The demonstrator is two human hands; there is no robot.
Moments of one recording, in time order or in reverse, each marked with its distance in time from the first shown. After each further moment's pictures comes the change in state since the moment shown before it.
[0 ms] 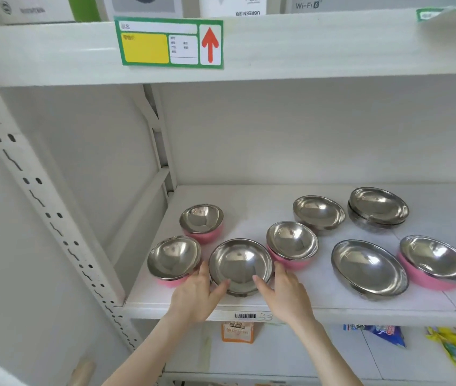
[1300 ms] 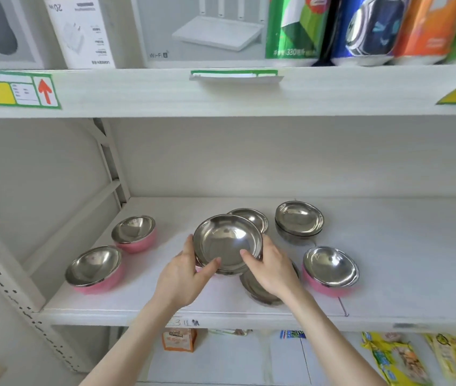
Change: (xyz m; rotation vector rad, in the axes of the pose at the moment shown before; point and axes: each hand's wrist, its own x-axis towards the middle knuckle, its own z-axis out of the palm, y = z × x) left_hand -0.010 0.204 0.018 -0.177 0.243 0.120; right_hand 0.021 0.101 -0.179 0.233 0.018 -0.123
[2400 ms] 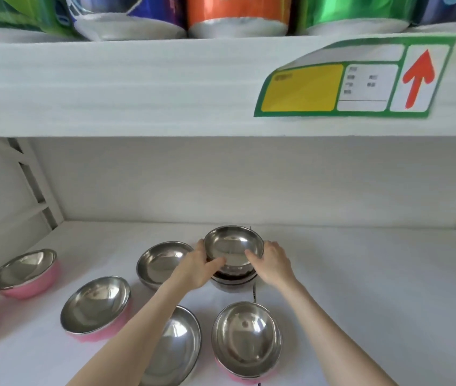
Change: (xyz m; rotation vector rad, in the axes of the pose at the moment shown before) left_hand 0.179 0.126 0.196 -0.037 -0.212 -0.143; right_hand 0.188 0.199 -0.116 -0.168 -0.012 0.069
